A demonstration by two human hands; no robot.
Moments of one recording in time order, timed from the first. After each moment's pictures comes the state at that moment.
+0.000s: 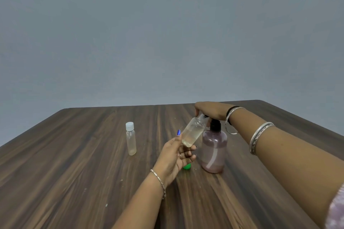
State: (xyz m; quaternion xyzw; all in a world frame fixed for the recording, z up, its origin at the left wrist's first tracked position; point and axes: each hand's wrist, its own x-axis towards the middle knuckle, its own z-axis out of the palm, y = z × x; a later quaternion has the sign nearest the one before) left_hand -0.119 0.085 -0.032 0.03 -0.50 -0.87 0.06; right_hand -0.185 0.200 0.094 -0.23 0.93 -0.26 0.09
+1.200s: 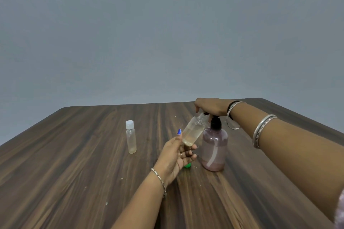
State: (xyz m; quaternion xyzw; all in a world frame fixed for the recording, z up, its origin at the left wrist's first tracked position) left_hand -0.119 0.086 -0.033 0.03 -0.50 -0.87 0.05; right_hand -0.182 0.200 0.099 -0.25 0.94 -0.23 0.09
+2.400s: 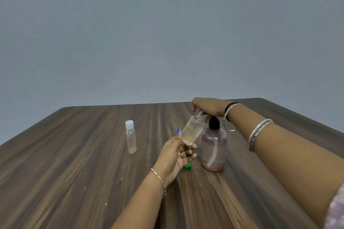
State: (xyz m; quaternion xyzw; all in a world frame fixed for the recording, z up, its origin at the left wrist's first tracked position) left_hand -0.120 0.086 -0.033 0.03 -0.49 -0.87 0.05; right_hand -0.183 0.194 0.096 -0.25 0.93 -0.27 0.09
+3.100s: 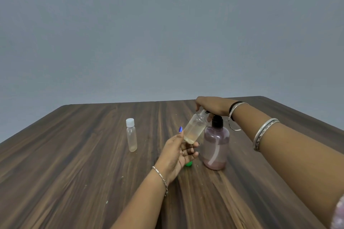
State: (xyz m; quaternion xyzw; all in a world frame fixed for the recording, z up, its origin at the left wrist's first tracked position) left_hand -0.123 0.086 -0.034 0.03 -0.49 -0.87 0.04; right_hand -0.184 0.197 0.093 -0.24 0.93 -0.27 0.09
